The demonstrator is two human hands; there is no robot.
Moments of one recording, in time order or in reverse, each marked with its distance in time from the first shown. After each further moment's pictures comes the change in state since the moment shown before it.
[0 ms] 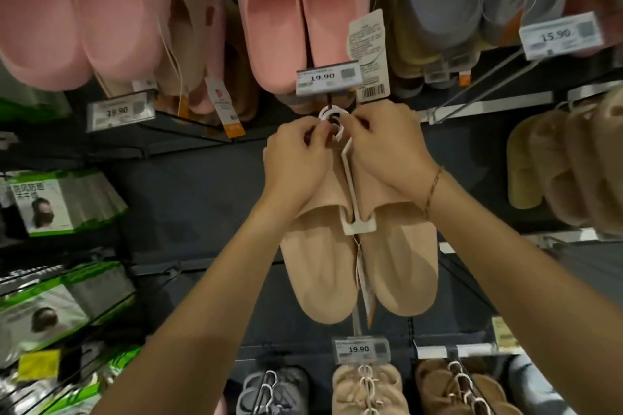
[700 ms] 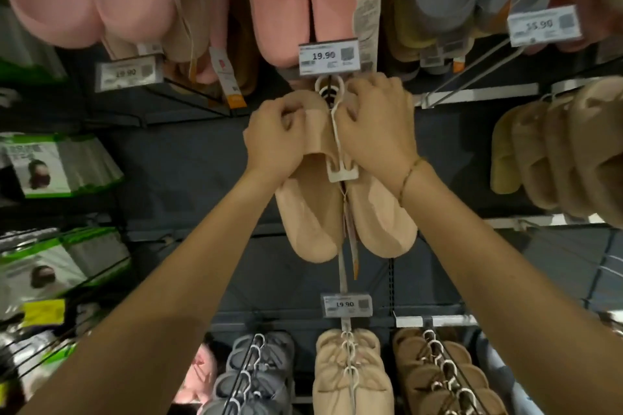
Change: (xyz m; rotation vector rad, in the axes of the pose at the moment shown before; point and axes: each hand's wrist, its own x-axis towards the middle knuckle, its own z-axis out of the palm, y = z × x) left_hand -0.015 -0.027 -0.018 0.052 0.048 -0.110; right_hand -0.030 -0.022 0.002 -0.148 0.096 -0.024
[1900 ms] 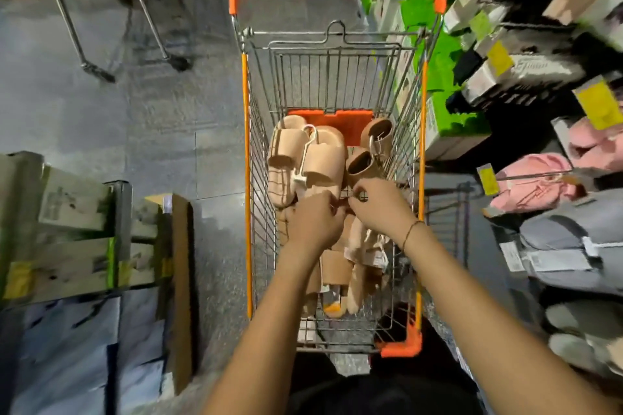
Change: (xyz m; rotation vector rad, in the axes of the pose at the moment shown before) left_hand -0.707 -0.169 -0.384 0.659 0.080 -1.724; right_hand -0.667 -0.447 0.145 0.553 -1.903 -0.632
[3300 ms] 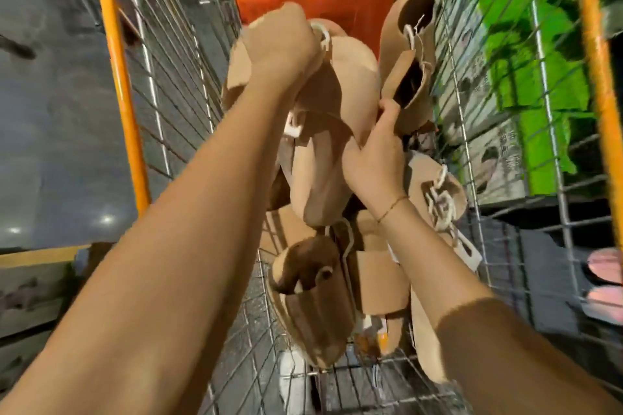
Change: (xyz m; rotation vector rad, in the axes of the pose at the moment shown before) left_hand 0.564 -0.018 -0.019 0.290 0.419 -0.032; right_hand 0.444 0.053 0.080 0.477 0.371 0.108
